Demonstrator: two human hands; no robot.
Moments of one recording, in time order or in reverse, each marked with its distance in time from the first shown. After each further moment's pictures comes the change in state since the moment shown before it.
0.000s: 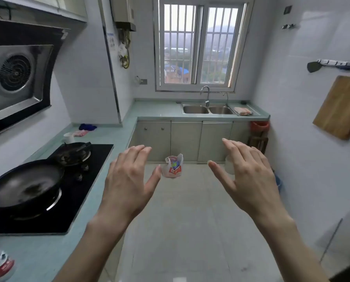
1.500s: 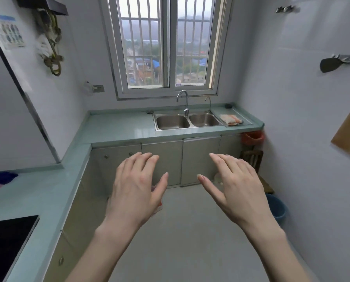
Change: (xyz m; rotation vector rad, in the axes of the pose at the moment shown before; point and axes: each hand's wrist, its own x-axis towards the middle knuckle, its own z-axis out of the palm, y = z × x) left_hand 0.470 -0.027 0.366 -0.032 -0.032 0.180; right_hand 0.374 0.206 0.349 -0.093 -0.067 0.089
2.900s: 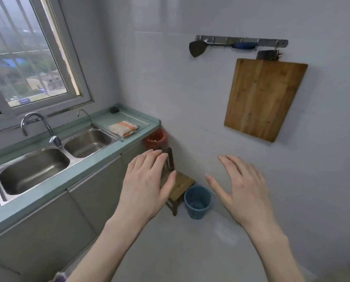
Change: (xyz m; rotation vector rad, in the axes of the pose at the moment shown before) left_hand 0.341 0.231 0.326 -0.441 -0.162 0.640; right_hand 0.115 0.322 0.106 -0.376 0.078 0.677
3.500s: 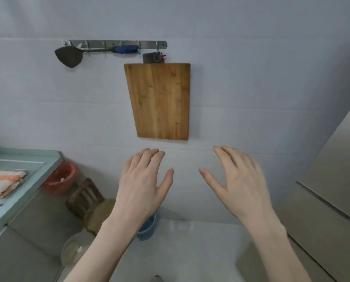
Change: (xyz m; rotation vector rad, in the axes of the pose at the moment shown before) left_hand 0.153 0.145 0.123 -0.341 -0.042 0.419; right_hand 0.022 0.156 -0.035 -0.365 0.162 0.371
